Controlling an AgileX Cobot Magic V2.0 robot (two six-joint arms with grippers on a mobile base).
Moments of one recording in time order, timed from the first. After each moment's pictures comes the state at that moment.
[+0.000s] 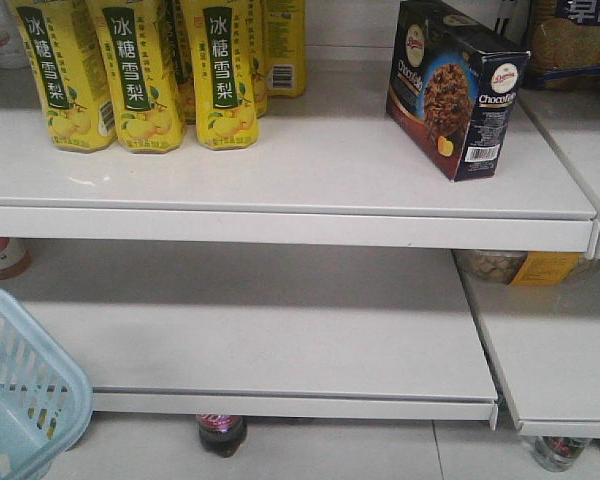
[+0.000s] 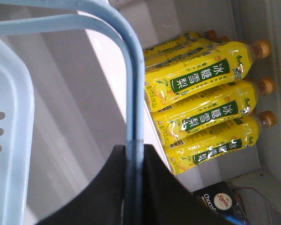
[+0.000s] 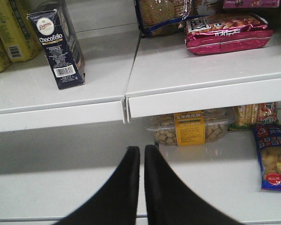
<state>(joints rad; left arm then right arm) 0.11 0.13 -0.11 -1.58 0.16 0.31 0.42 0.21 -0.81 -0.41 1.00 0.51</state>
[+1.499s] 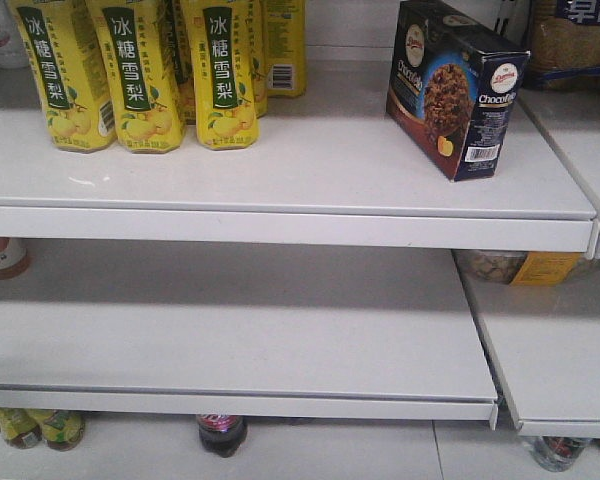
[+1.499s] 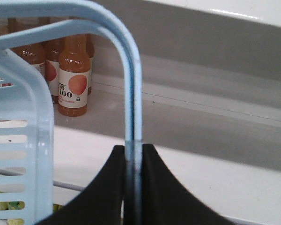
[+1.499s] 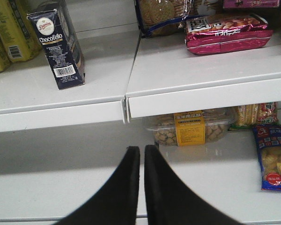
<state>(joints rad) 0.12 0.01 0.03 -0.17 0.21 -0.03 0.42 0.21 -0.81 -0.41 1.00 0.51</state>
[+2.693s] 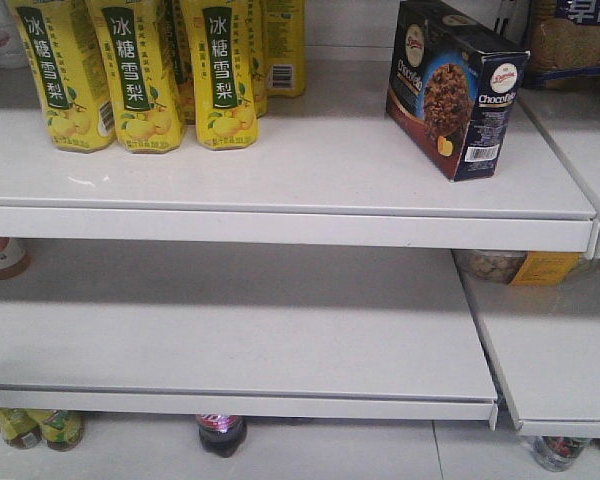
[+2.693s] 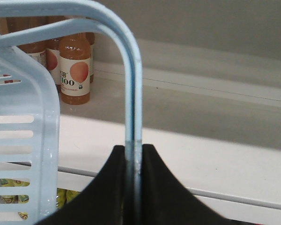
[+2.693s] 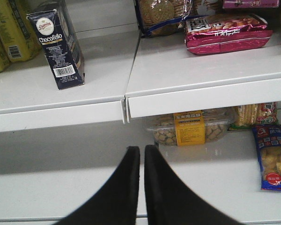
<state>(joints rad) 0.12 -0.01 0.03 -0.14 0.28 -0.03 0.42 0.21 -0.81 -0.41 1.00 0.51</state>
